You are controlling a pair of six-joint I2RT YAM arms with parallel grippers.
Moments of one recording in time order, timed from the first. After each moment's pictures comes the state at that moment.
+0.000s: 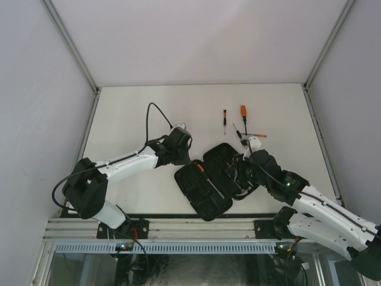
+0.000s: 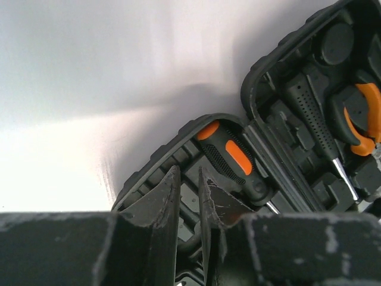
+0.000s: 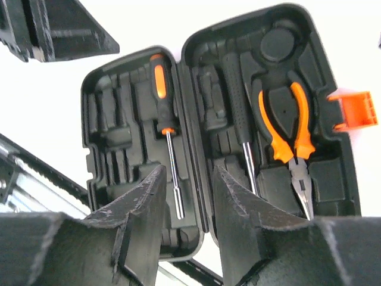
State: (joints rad) left arm -0.77 1.52 0.99 -0.44 -0.15 -0.75; right arm 0.81 0.77 0.63 -0.45 0.14 0.48
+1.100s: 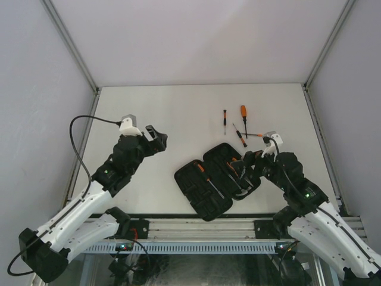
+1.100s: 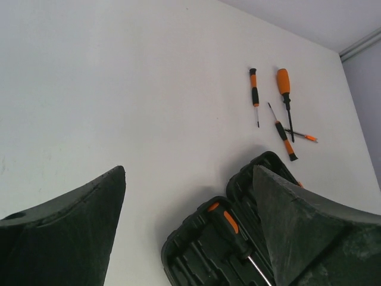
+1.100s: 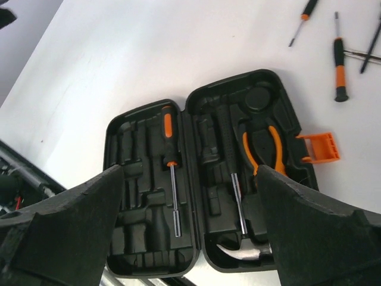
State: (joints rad) left arm -0.60 0.83 0.70 -0.19 -0.37 -0.64; right arm 0.57 0.53 0.58 -0.43 -0.02 0.40
